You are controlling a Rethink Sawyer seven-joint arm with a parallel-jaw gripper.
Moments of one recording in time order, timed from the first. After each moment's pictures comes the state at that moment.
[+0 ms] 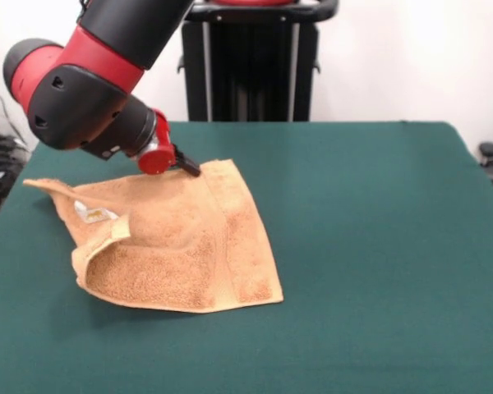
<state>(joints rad) -0.07 0.22 -0.69 1.01 -1.82 -1.52 2.12</state>
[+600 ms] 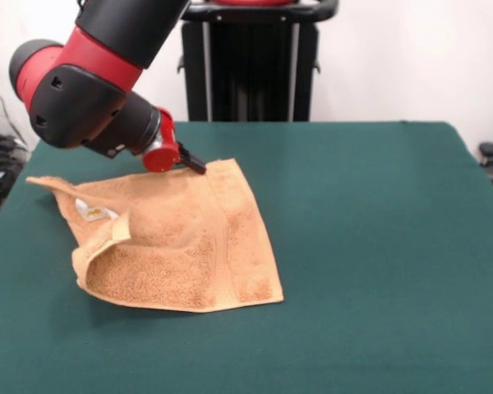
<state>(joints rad) -0.07 0.21 -0.66 1.03 -1.82 -1.52 2.12</state>
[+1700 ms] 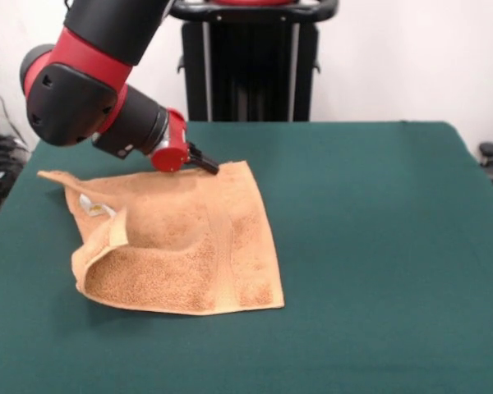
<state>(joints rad) -0.11 0.17 -0.58 1.08 -1.80 -1.52 2.12</state>
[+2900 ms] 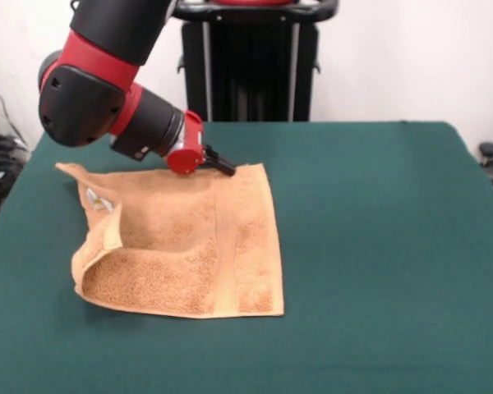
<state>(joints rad) -0.11 0.14 -0.53 1.13 -1.76 -1.51 2.12</state>
